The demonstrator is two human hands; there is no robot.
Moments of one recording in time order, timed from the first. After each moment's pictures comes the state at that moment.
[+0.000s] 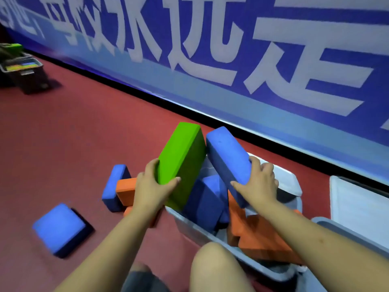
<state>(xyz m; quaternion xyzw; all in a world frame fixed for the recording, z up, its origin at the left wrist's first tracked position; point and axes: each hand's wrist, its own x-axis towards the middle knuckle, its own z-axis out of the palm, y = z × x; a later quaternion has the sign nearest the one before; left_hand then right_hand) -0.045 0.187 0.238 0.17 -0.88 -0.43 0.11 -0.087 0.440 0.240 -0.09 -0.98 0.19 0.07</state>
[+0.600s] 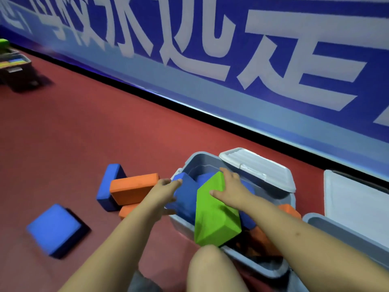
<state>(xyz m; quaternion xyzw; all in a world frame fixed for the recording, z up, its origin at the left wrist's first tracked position) -0.069 0.225 0.226 0.28 -0.70 -0.63 -0.15 -0.101 0.425 0.227 0.04 -0.94 0.29 -0.18</state>
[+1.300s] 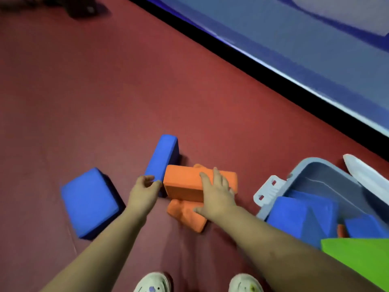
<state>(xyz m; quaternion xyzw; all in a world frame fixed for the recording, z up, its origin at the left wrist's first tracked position) -0.162 -0.081 0.004 0.46 -0.70 -0.55 0.01 -0.231 0.086 0.027 0.22 -0.94 0.07 -0.25</state>
